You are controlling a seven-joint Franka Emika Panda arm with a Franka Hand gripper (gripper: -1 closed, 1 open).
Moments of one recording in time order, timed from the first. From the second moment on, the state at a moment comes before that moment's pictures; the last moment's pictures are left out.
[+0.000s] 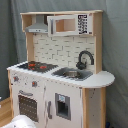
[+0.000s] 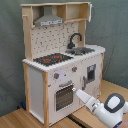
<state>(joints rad) -0.49 -1.47 1.71 -2.13 -0.80 2.47 0.72</state>
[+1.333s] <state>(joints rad) -0.60 -1.47 1.72 -2.15 -0.81 2.50 1.19</state>
